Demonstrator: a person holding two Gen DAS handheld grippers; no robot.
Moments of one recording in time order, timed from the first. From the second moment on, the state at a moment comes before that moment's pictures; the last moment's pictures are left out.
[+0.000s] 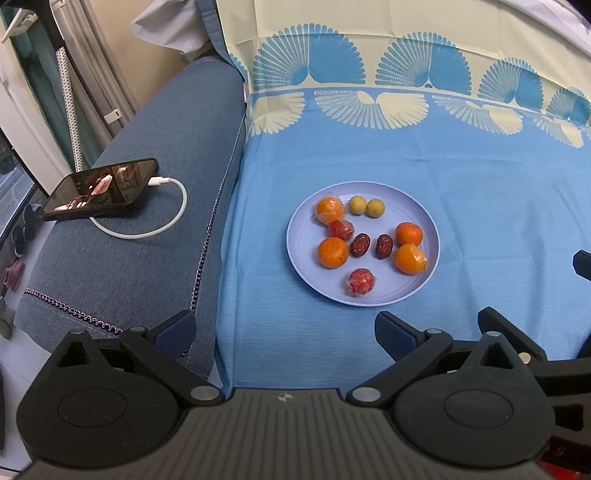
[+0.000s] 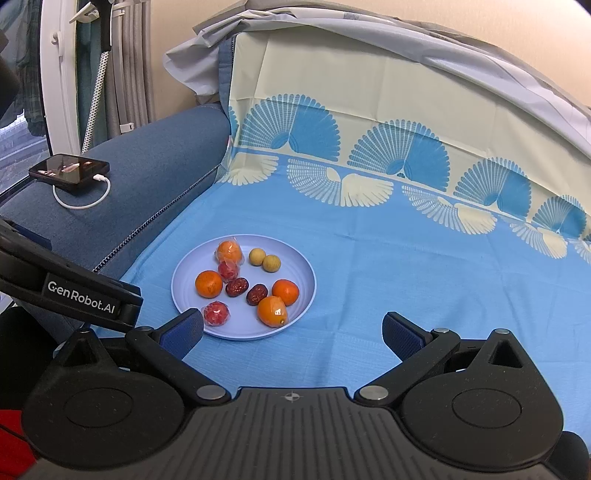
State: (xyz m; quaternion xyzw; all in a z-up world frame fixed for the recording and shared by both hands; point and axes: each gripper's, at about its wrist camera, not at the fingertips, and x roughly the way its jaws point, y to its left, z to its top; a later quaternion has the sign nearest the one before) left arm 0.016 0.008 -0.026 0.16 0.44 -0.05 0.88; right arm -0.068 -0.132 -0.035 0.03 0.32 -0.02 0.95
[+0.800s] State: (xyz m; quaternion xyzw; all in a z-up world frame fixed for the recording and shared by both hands) left arm 0.017 0.005 -0.023 0.17 0.43 -0.05 0.89; right arm -0.067 -0.128 -0.036 0.03 0.32 -0.02 0.95
